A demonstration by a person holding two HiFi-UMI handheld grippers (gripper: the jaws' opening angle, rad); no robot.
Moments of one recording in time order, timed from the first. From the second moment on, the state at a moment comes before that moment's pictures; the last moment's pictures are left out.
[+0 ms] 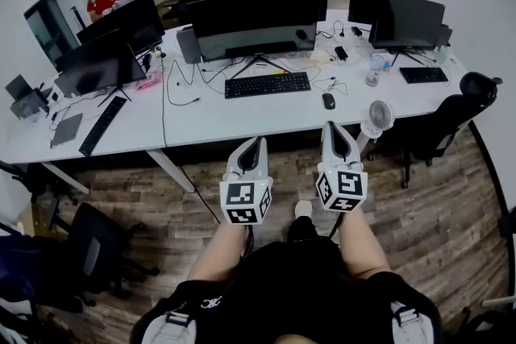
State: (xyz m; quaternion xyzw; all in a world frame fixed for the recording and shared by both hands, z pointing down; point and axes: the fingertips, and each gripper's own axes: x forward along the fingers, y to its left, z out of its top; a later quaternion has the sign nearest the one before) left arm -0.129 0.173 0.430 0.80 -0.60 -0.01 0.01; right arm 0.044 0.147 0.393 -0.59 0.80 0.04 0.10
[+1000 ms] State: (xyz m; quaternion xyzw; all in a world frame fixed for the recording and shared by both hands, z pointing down) left arm -0.064 -0.167 0.441 0.80 -0.60 0.00 0.04; right arm 0.104 -0.193 0.421 -0.58 0.81 0.01 0.07
